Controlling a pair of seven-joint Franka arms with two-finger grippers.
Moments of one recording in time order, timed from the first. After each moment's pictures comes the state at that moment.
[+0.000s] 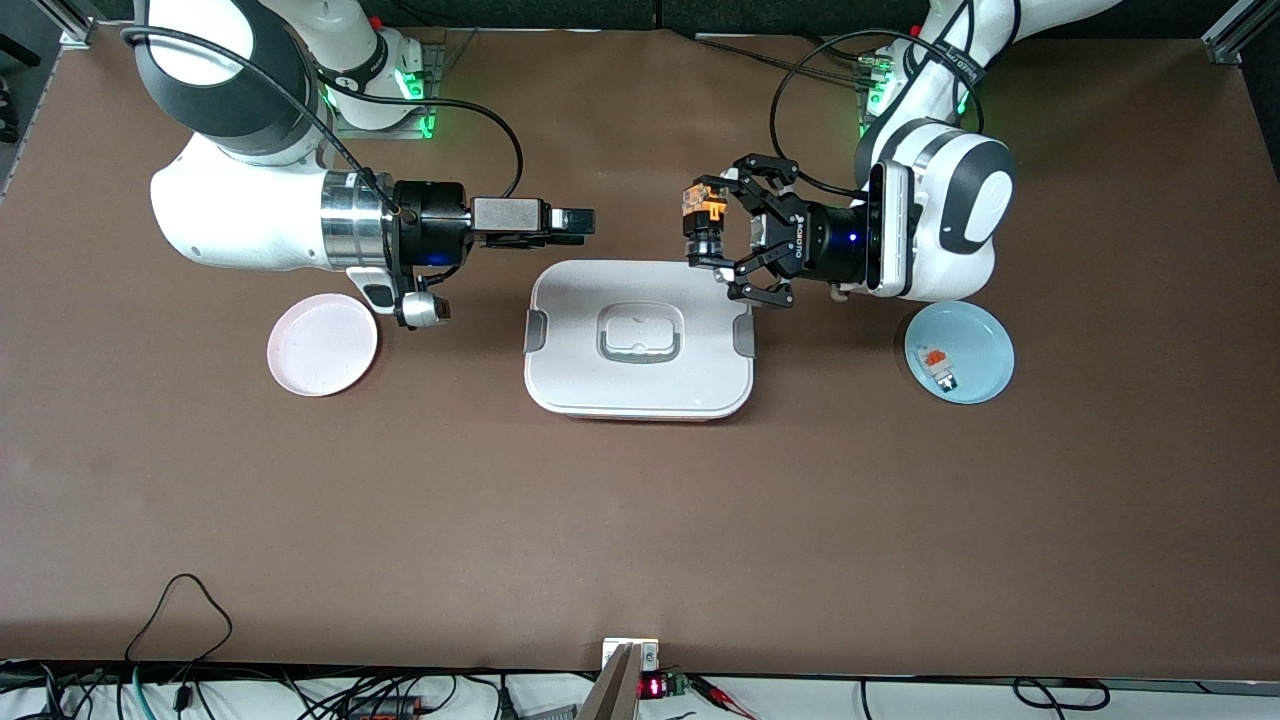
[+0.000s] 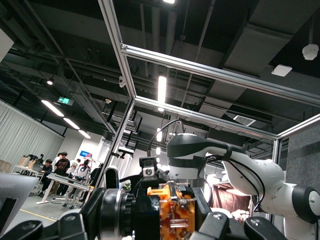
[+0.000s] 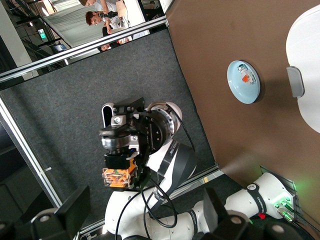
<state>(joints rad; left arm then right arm) 0.12 0.28 -0.54 -1.96 -2.14 1.77 2.09 0.23 0.24 0.21 -1.66 1.43 1.98 0.11</state>
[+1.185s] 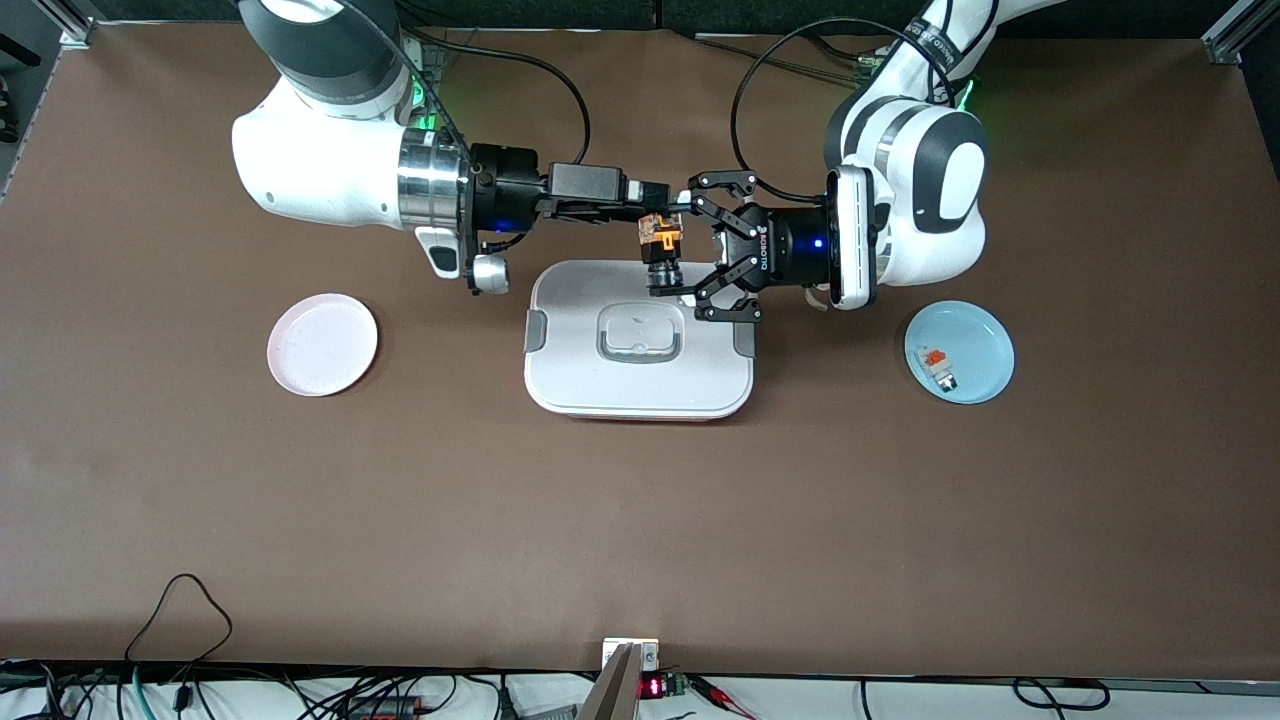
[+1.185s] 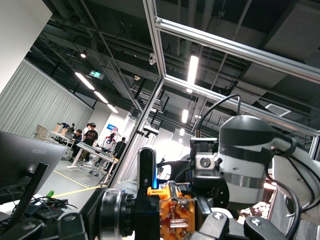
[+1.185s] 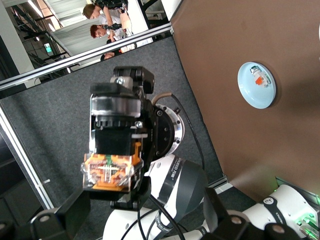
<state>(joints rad) 0.05 0.29 -0.56 -1.84 -2.14 2.04 1.94 0.24 0.25 0.36 -1.64 1.43 2.20 0.16</state>
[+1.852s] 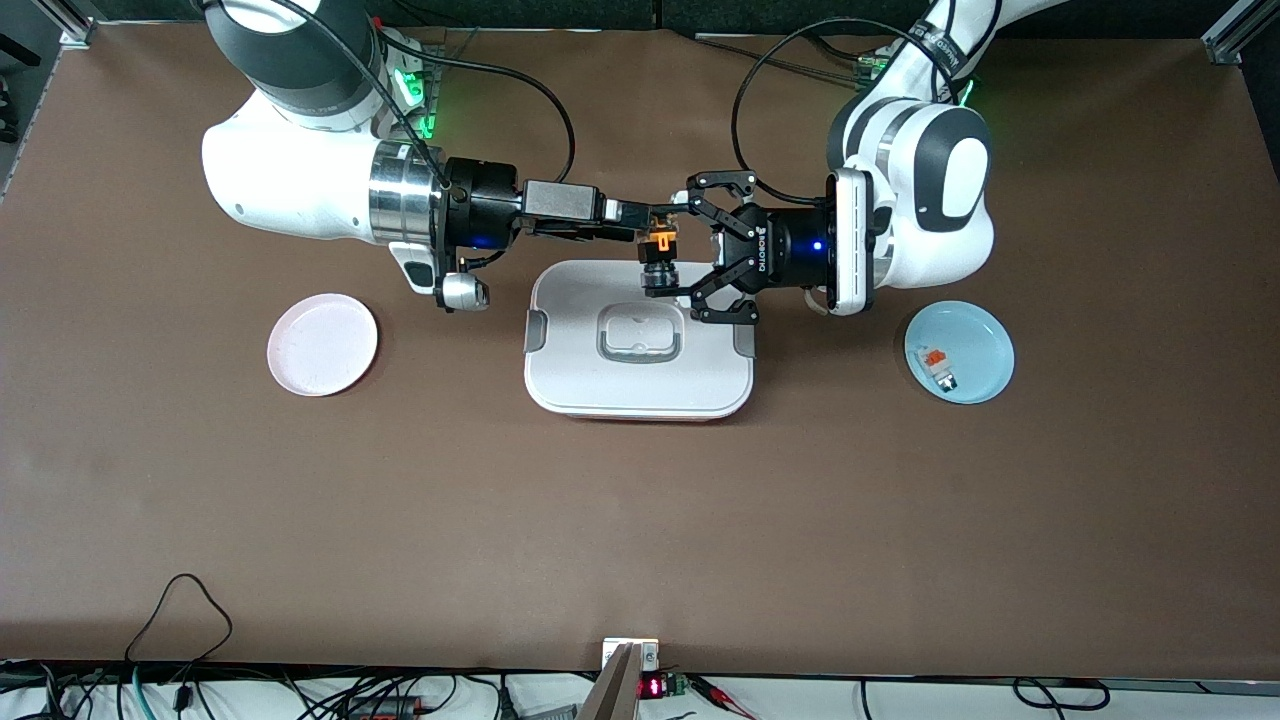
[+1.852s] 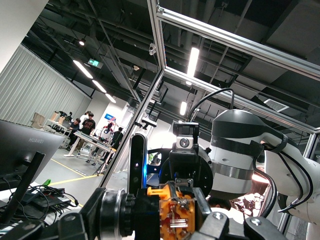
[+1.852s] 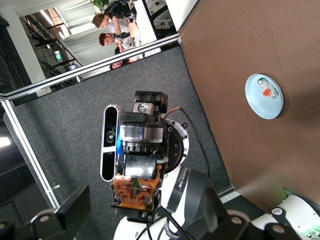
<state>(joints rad) 0.04 0.30 -0.56 -1.82 -2.08 2.06 1.89 0.22 0.27 0.36 -1.60 1.43 2.21 0.16</state>
